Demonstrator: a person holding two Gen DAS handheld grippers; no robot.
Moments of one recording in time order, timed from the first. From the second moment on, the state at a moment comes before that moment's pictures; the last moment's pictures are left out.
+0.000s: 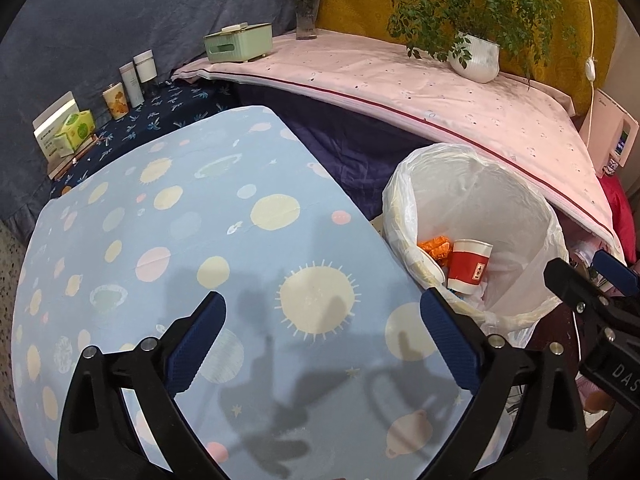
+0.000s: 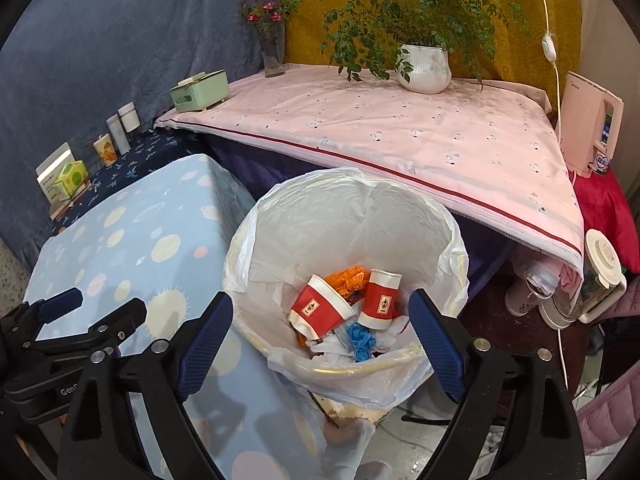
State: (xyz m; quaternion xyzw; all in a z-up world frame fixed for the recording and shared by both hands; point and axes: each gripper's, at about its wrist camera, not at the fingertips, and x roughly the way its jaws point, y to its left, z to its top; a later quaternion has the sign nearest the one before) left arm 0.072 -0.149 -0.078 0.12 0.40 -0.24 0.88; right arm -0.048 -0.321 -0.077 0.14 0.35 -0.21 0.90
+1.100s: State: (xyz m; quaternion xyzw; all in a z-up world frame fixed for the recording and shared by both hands) left arm 0.059 -0.132 -0.085 0.11 0.40 -0.20 0.89; right arm -0.057 -0.306 -0.083 0.11 0.37 -0.23 0.89
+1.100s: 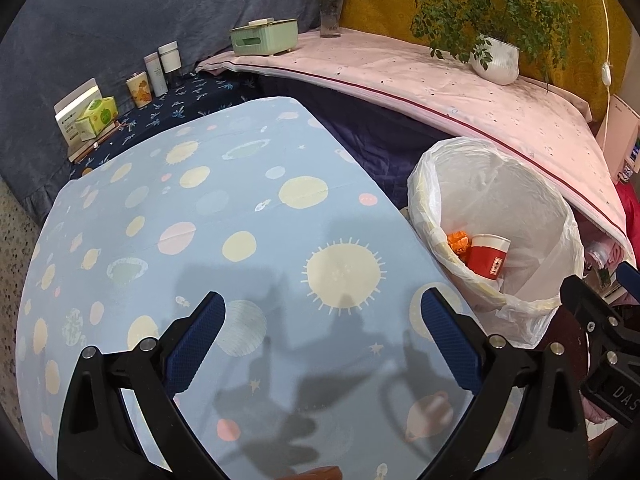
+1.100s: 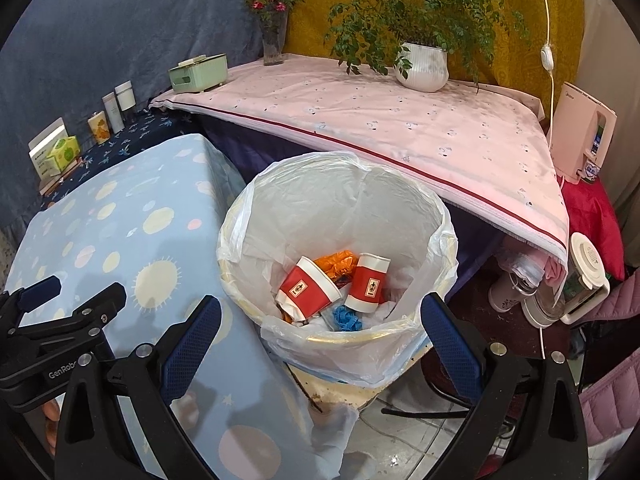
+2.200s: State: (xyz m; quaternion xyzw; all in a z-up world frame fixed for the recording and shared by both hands) left arm 0.044 -0.149 -0.080 0.12 0.39 -0.21 0.89; right arm -0.071 -0.308 -0.089 0.11 0.38 -0.24 0.89
